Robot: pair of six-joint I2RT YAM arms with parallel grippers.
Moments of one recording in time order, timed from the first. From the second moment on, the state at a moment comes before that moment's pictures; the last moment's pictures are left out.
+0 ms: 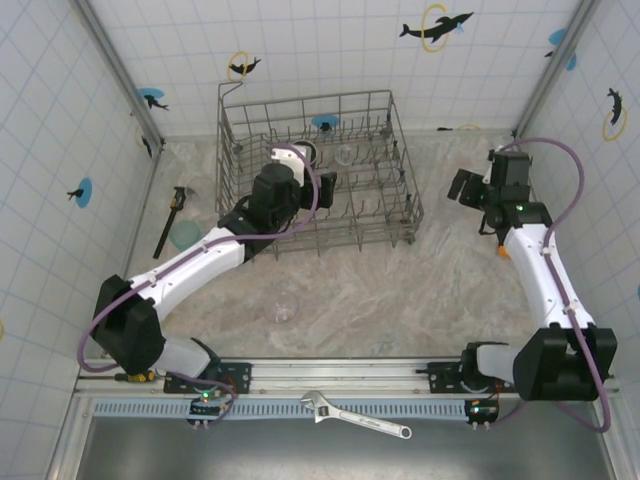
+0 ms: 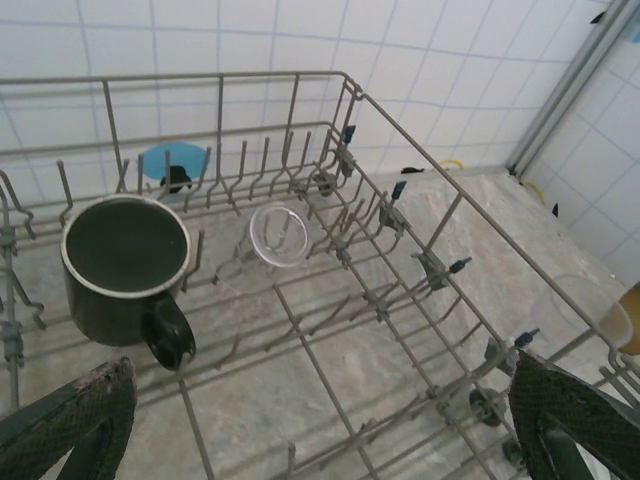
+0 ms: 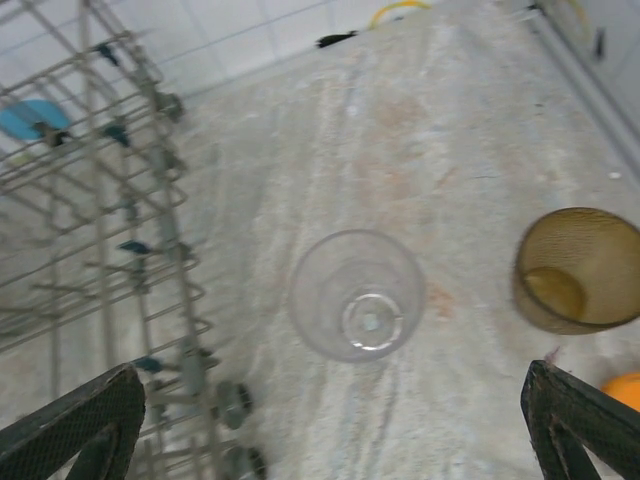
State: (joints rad) left arm -0.69 1.43 1.08 0.01 -0.14 -0.29; right arm 0.01 1.25 1.09 -0.53 0.04 0.29
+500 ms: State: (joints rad) left arm -0.70 1.34 1.02 0.02 -0.14 -0.34; right arm -0.11 1.38 1.12 -0.55 0.04 0.26
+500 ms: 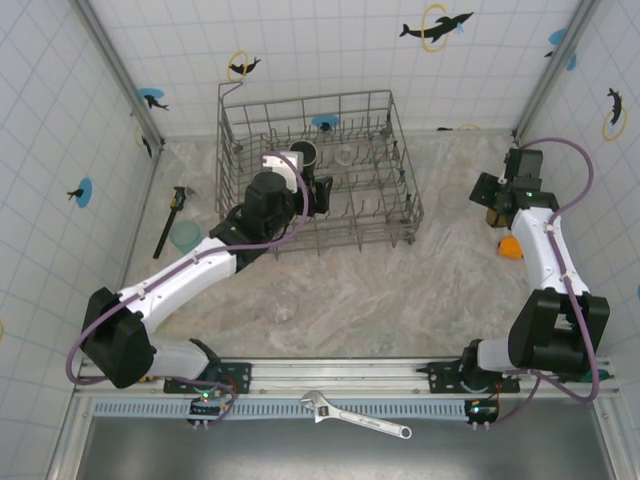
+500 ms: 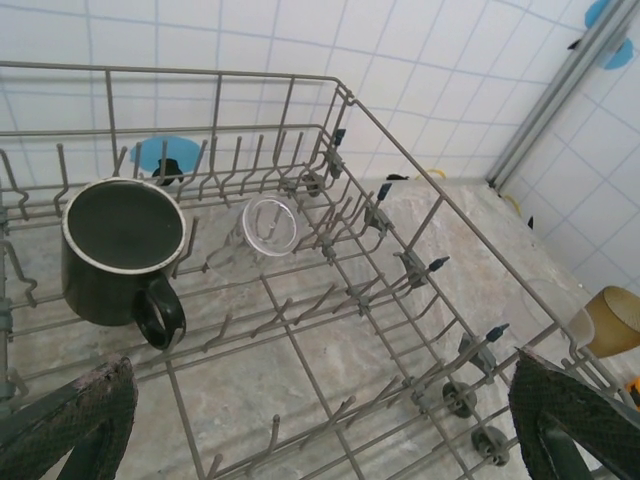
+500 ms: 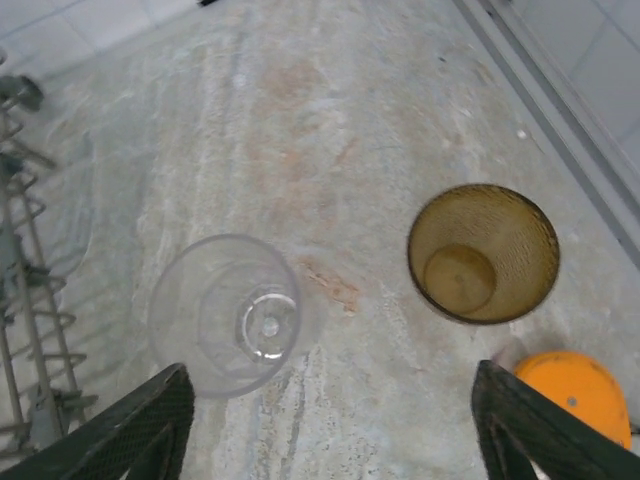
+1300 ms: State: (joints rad) left arm -0.70 1.33 1.00 0.01 -0.15 -0.34; right arm -0.23 1.75 1.37 -0.57 -0.02 0.26
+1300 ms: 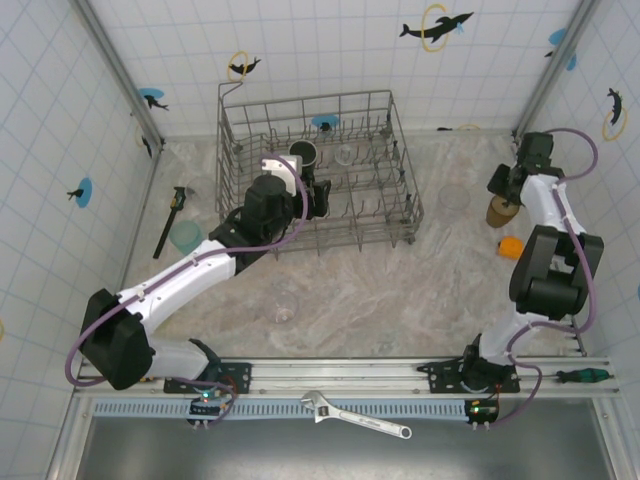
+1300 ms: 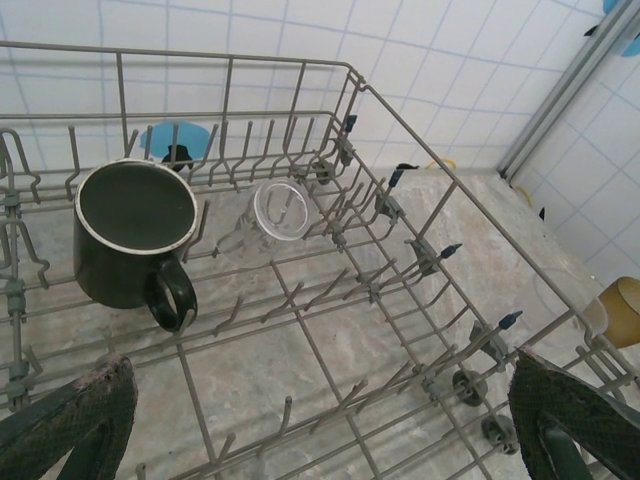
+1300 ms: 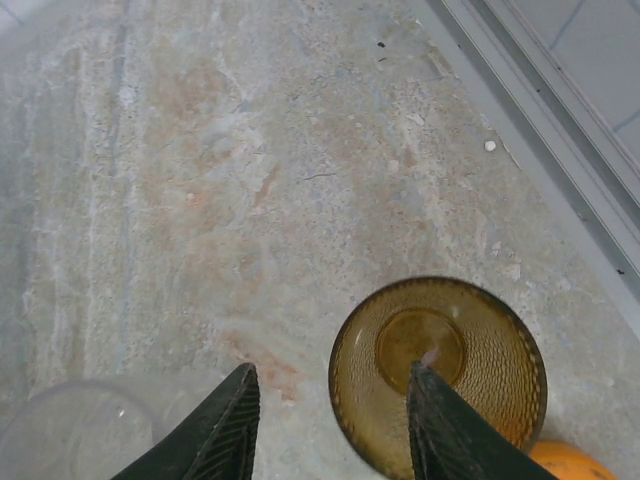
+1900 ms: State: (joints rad) left arm -0.70 1.32 1.00 -0.02 -0.18 -0.34; right arm -0.23 1.90 1.43 -0.61 -0.06 0.25
